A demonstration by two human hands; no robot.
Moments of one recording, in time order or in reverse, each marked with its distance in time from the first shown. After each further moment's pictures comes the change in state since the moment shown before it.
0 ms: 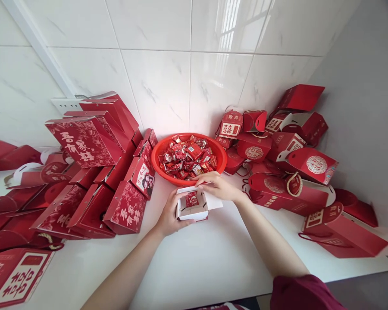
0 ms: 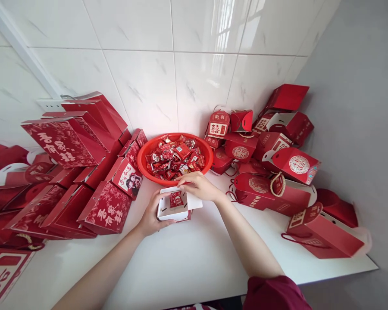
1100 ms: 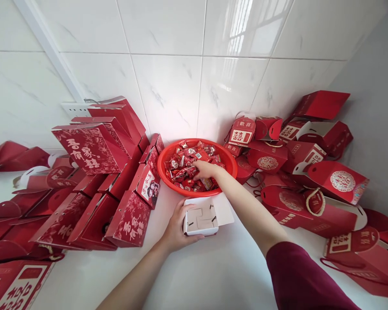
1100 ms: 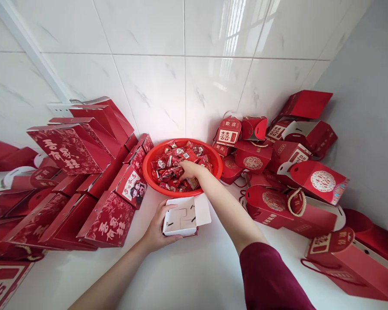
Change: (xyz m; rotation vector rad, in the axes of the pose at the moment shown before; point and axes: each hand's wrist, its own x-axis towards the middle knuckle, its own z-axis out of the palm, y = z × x) left_hand -0.002 -0.002 0.000 0.008 -0.023 -0.083; right_hand 0.132 0.085 0.000 -0.273 -0.136 0.387
